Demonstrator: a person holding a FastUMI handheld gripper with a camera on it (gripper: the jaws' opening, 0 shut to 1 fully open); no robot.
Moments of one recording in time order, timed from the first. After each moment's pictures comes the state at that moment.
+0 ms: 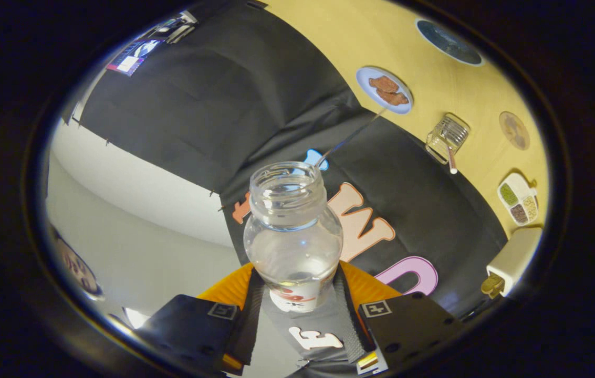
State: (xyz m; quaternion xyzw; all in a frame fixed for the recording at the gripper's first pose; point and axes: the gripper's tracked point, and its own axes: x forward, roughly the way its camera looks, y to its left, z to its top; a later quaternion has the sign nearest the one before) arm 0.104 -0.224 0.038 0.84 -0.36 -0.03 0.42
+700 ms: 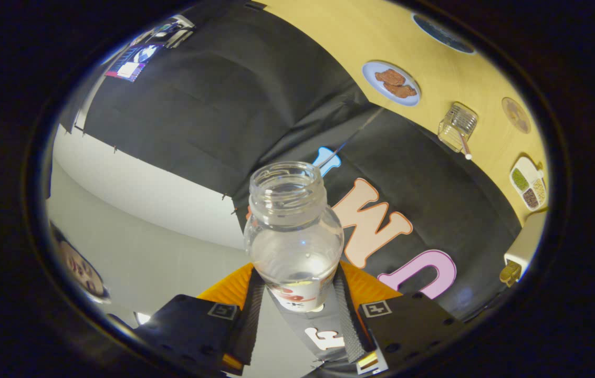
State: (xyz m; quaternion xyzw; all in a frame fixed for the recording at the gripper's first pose) arm 0.098 -0.228 0.071 0.83 -0.38 -0.01 0.39
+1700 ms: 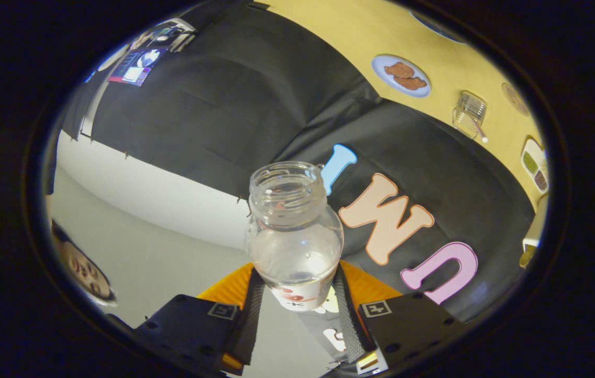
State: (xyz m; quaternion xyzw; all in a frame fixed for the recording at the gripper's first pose) arm 0.087 -0.236 0.112 0.83 -0.42 0.01 0.37
